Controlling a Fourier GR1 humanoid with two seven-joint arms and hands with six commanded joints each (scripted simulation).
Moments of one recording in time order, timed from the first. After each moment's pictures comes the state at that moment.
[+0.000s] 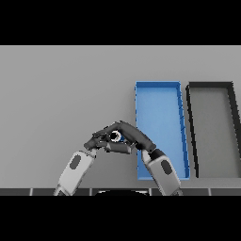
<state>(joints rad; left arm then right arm) -0.24 0.01 -0.41 -1.55 -0.04 -0.37 -0.10 -0.31 0.10 0.41 -1.88 0.06 0.36 0.35</state>
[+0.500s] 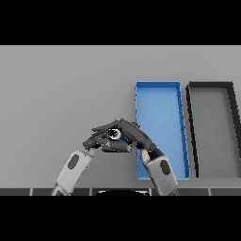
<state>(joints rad) -0.24 0.04 -0.40 -1.54 -0.09 -0.44 0.01 -0.32 0.15 0.37 -1.89 0.12 0.38 0.37</state>
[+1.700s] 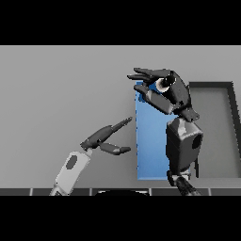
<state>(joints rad) -0.22 0.05 -0.39 -1.55 -0.09 -0.42 0.10 -0.83 0.06 -0.15 -1.91 -0.16 0.21 0.61</state>
